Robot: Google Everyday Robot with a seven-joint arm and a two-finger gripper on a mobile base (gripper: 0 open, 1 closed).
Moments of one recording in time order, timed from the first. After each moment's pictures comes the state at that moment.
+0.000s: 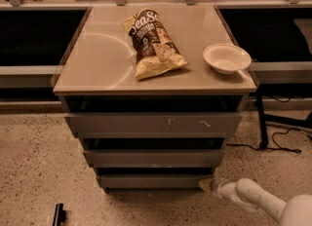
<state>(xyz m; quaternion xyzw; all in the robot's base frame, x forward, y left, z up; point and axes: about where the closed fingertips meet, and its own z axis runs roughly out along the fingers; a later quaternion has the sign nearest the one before) 0.570 -0.247 0.177 -0.21 0.89 0.22 0.34</state>
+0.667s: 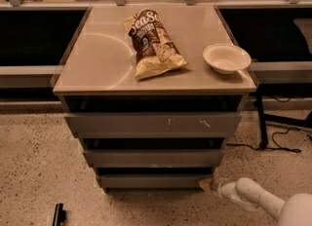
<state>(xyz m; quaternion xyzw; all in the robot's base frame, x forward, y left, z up) 0.575 -0.248 0.176 -0.21 0.89 0.22 0.34</state>
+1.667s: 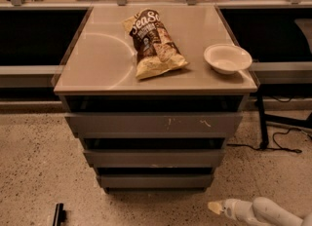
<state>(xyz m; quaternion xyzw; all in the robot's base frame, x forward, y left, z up) 0.468 -0.272 0.167 -0.11 0.91 0.30 0.26</state>
